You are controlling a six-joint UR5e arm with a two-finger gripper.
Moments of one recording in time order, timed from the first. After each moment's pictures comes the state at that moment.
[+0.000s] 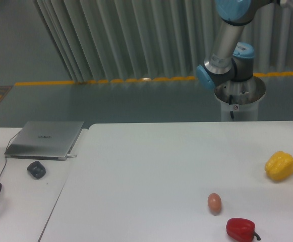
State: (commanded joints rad) arm 2.77 -1.99 -1.46 -1.02 1.79 1.53
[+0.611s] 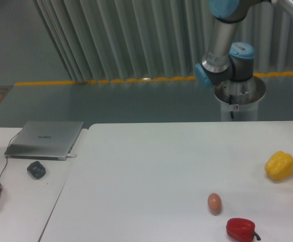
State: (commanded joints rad) arm 2.62 -1.94 -1.47 -1.04 1.78 1.50
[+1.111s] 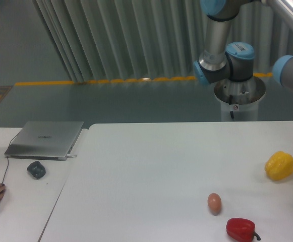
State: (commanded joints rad) arm 2.53 -1.92 -1.40 -1.30 1.69 1.50
